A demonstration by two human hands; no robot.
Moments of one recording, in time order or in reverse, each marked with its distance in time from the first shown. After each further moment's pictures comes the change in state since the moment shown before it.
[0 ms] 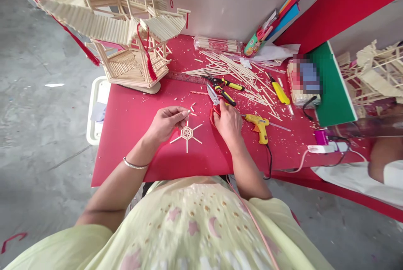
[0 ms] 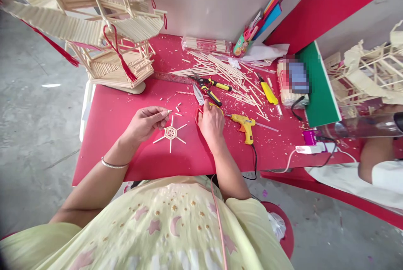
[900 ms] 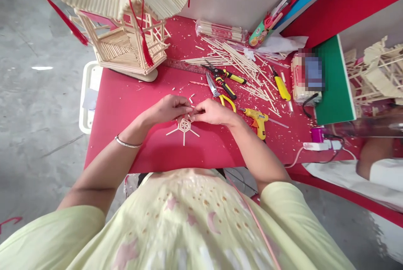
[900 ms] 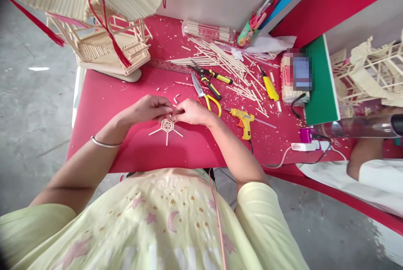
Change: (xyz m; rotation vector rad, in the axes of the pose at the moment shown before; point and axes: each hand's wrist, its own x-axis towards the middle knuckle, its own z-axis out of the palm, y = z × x) left_hand 0.035 0.002 -0.015 0.525 -0.365 0.007; right_hand 0.038 -0.017 -0.005 0.656 -0.747 -0.451
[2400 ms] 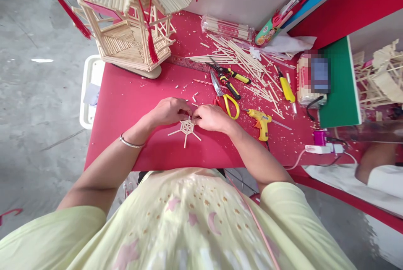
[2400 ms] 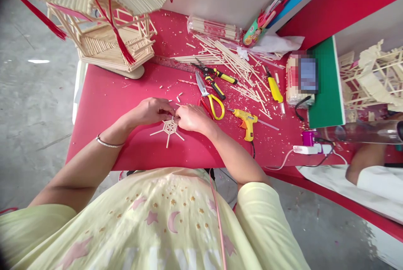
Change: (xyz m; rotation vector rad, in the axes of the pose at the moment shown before) left_hand -0.003 -0.027 -0.006 0.702 0.010 0.223; right_hand -0.002 -0.033 0.015 -0.506 -0.008 0.103
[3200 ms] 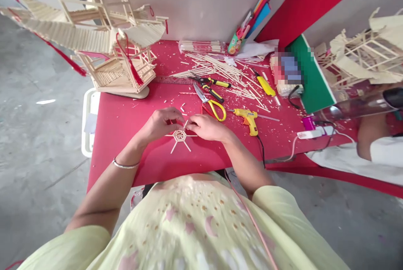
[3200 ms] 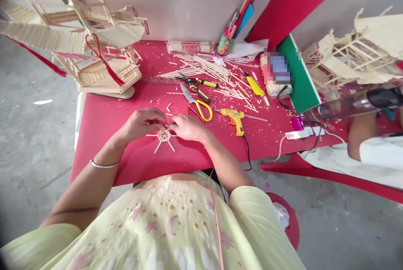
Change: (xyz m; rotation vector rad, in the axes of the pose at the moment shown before) left_hand -0.012 0.030 -0.013 -0.289 0.138 0.119; right_hand -0.038 0.008 0.012 0.347 0.224 -0.002
